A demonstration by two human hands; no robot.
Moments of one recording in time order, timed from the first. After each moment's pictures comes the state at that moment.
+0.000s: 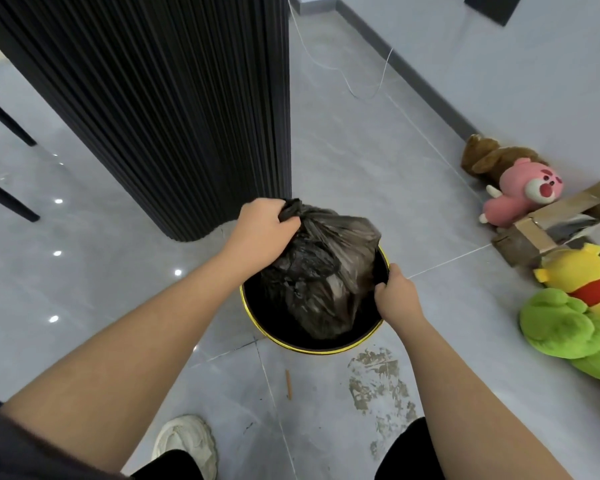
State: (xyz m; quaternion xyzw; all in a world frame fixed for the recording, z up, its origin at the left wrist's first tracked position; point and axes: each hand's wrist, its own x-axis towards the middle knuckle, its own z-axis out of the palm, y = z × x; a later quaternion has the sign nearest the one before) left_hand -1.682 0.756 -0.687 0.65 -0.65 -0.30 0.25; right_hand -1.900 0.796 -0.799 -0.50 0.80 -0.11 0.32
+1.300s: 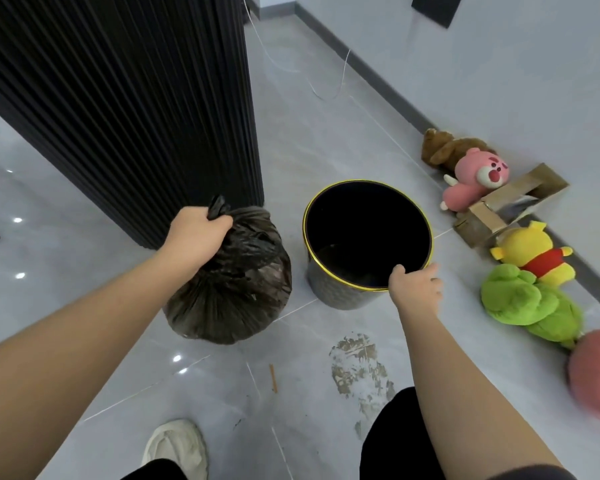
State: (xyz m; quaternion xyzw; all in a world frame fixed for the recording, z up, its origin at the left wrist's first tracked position) left_hand -1.649 0.767 -0.679 0.73 -0.47 -0.40 0.27; right_hand -1.948 0.819 -0.781 -0.23 0.91 -0.20 0.28
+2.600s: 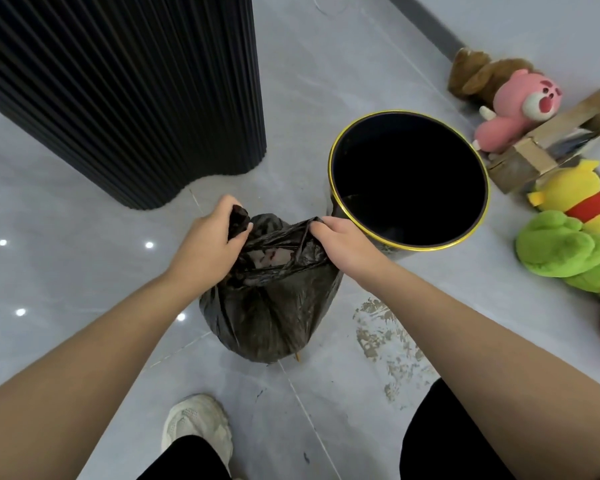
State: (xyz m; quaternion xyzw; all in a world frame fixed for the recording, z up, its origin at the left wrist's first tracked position) left_hand -1.611 0.778 -0.795 0.60 -0.71 -0.31 0.20; right_hand -1.815 0.792 -0.798 -0.50 0.66 -0.22 0.52
